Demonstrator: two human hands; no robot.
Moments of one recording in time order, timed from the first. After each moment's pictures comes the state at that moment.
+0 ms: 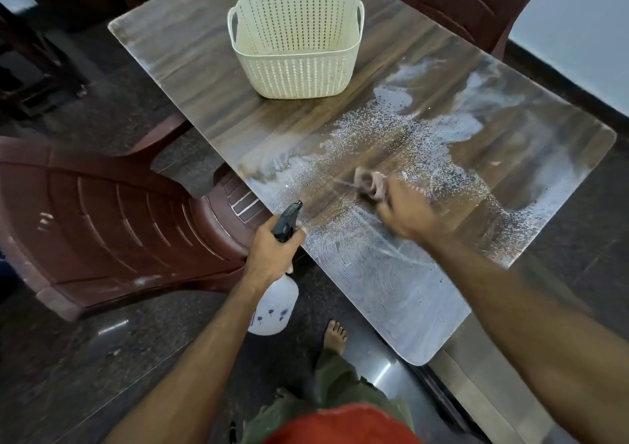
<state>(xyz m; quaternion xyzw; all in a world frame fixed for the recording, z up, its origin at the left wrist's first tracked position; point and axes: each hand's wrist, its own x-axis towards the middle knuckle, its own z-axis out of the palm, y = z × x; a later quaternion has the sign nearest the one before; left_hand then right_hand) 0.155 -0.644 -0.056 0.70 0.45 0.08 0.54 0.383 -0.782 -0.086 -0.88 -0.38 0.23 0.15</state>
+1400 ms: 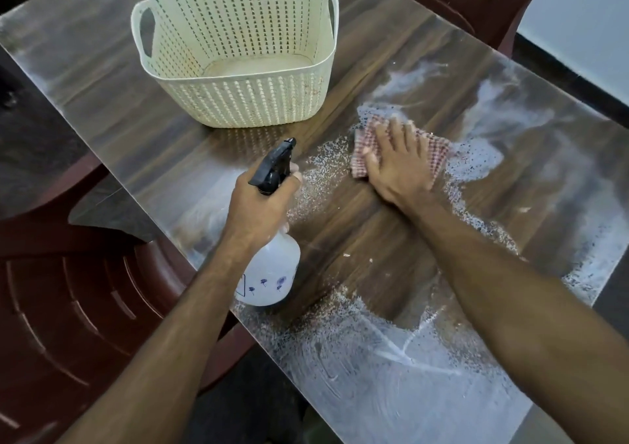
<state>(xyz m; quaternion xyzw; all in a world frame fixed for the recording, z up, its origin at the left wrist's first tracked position) 0.344 -0.539 -0.071 0.70 0.38 0.16 0.59 0.560 -0.664 -0.169 -0.93 -0.34 0.10 0.04</state>
